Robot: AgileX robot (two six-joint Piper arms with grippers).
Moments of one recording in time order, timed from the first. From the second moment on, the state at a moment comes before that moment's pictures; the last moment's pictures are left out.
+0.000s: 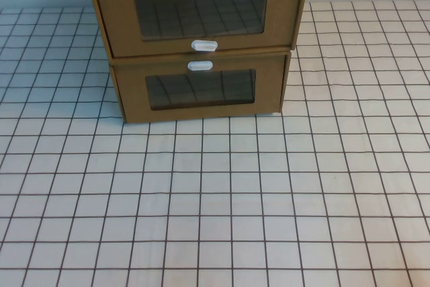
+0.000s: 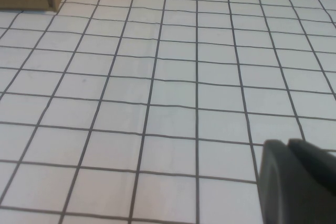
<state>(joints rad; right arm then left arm) 0.04 -0.01 0.02 0.07 0.40 -0.07 -0.06 -0.01 0.03 -0.33 0.17 -0.11</state>
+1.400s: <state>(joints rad) 0.04 -0.01 0.02 0.07 0.40 -0.07 -0.07 1.60 -1.94 -0.70 1.03 0.57</state>
